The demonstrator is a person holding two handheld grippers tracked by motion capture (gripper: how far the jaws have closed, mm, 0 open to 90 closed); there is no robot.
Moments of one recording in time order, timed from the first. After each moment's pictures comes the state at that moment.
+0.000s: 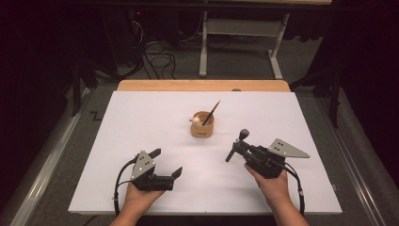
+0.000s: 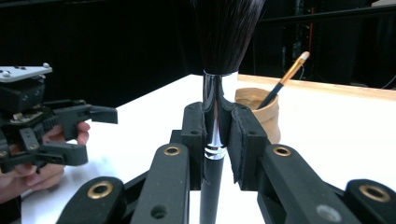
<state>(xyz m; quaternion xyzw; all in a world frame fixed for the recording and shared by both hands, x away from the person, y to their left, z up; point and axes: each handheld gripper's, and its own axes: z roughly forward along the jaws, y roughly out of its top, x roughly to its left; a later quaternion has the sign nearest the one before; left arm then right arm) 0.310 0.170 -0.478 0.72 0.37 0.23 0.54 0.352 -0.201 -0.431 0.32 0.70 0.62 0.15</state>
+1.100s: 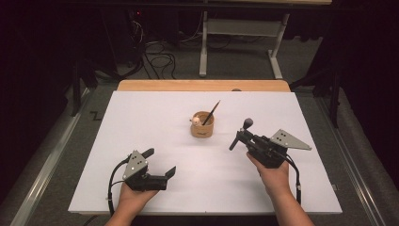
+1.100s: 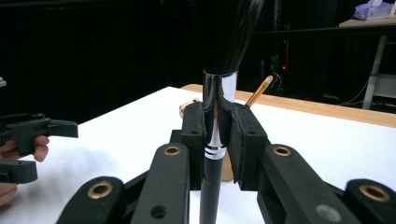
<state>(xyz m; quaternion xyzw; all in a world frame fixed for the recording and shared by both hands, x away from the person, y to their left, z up) 0.308 0.185 -0.477 0.71 0.38 0.23 0.54 0.374 -0.203 -0.421 0.32 0.69 0.62 0.19</state>
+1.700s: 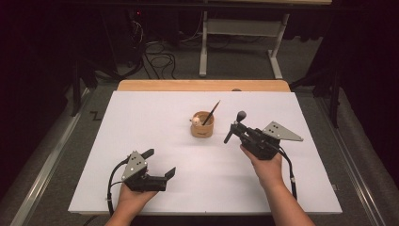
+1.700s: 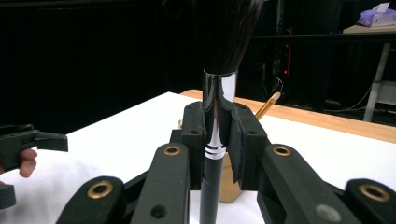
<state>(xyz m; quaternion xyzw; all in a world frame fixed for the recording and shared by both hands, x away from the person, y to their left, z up) 0.306 0.187 -0.476 0.72 0.38 0.22 0.55 0.392 -0.186 -0.414 0.31 0.69 0.62 0.20</state>
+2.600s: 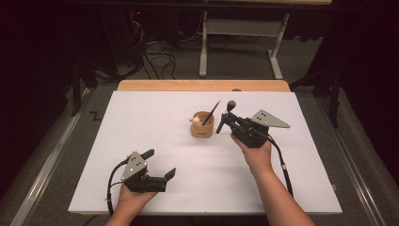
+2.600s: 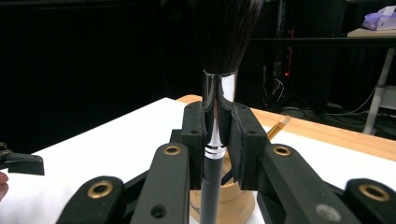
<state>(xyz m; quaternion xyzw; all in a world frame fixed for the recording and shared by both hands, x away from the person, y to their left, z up) 0.304 0.187 -0.475 0.72 0.37 0.22 0.55 0.422 -0.159 -0.407 0.31 0.69 0.62 0.20</state>
